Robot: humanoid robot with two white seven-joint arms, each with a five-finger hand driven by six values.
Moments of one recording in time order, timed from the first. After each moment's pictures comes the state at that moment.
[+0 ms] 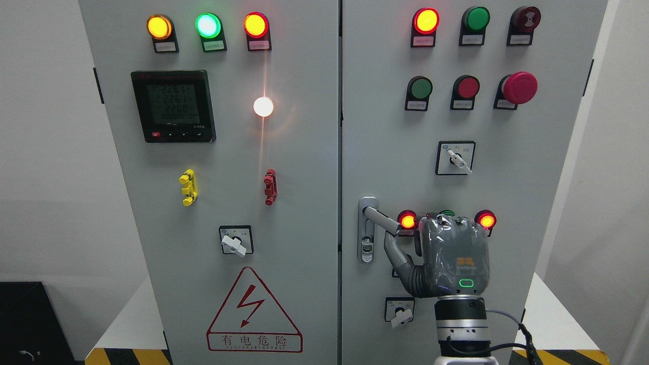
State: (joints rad) left arm -0.04 -0.11 -0.13 -0.05 0.14 -0.06 -0.06; right arm -0.46 0.11 0.20 -1.77 1.45 0.21 -0.13
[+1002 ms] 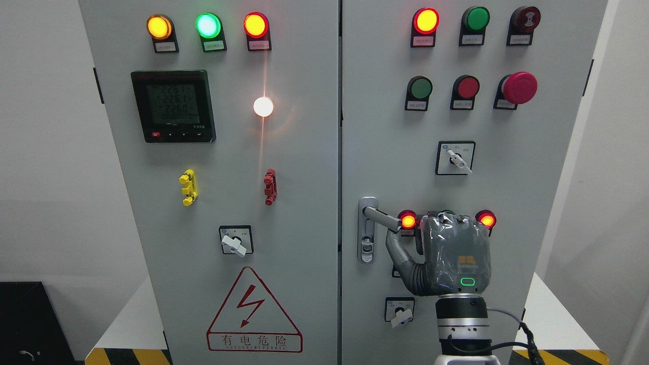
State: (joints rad) left arm -0.04 -0.11 -0.13 -0.05 0.14 -0.06 -0.06; right arm -0.47 0.11 0.20 -1.77 1.45 0.21 -0.13
